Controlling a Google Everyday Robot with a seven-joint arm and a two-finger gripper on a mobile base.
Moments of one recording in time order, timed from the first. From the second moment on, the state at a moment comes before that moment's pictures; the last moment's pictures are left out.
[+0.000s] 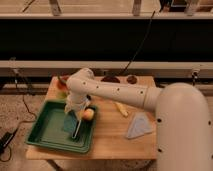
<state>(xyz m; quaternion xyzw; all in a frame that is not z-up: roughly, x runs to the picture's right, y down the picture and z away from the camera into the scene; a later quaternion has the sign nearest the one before) -0.180 0.145 0.784 -0.24 -0.33 -0.45 0.79</state>
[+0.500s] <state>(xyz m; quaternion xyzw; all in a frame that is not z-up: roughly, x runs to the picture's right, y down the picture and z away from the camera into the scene) -0.221 0.152 0.796 -0.23 -0.33 -0.47 0.79</state>
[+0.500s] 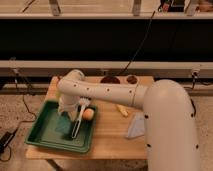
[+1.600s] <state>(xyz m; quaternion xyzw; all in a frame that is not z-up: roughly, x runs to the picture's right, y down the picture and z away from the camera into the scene) -0.230 0.165 0.828 -0.24 -0.27 -0.47 0.80</state>
